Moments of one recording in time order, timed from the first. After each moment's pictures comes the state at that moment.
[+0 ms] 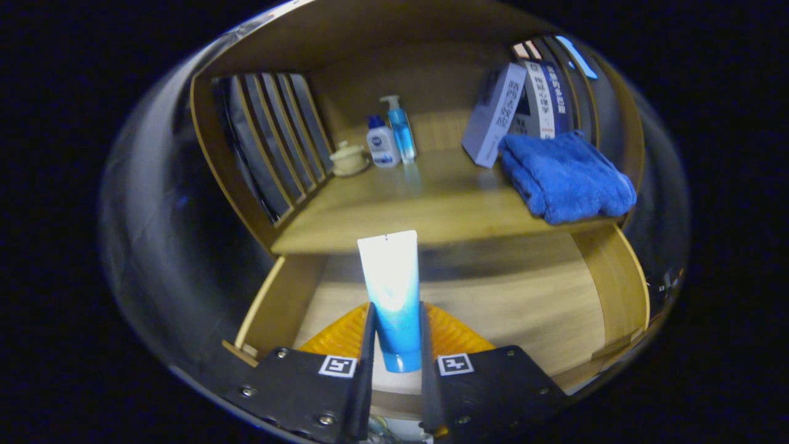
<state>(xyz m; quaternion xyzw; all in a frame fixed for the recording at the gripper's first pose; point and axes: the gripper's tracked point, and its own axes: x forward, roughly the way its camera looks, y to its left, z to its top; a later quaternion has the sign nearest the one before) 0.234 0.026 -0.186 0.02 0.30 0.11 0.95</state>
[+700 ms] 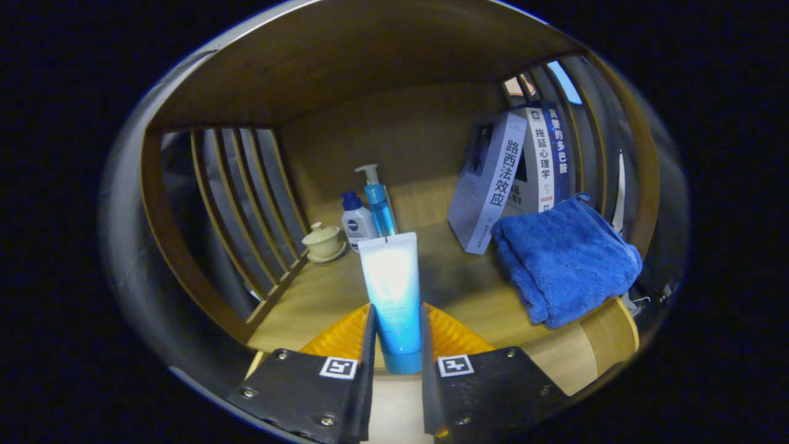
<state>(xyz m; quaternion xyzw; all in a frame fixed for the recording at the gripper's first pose) 0.367 0.021 -0.157 0.03 0.21 0.05 0.98</state>
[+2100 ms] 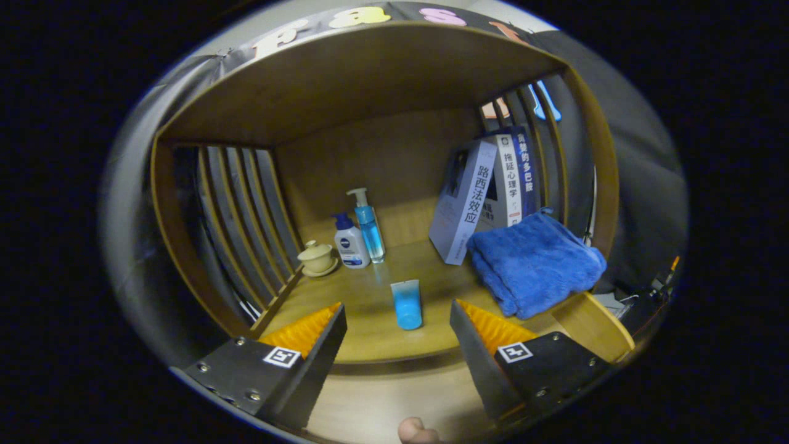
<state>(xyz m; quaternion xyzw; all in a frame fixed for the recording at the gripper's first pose) 0.287 0.015 -0.106 0.03 0.14 0.02 0.99</state>
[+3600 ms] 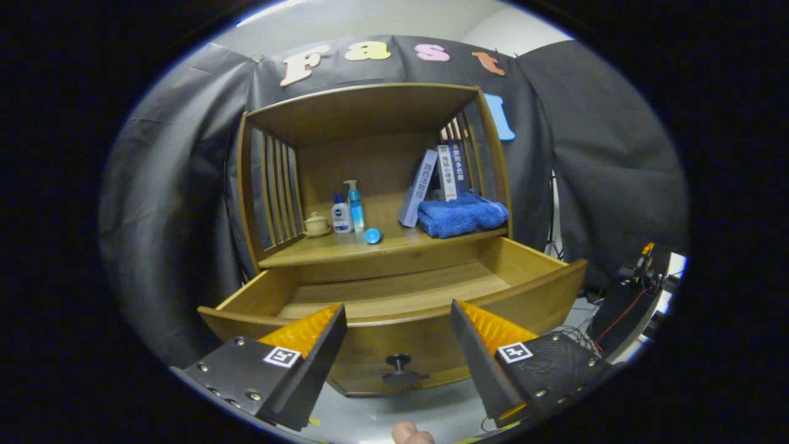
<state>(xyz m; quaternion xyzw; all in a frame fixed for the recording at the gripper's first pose) 0.100 -0.062 -0.204 0.00 0.06 -0.01 1.00</state>
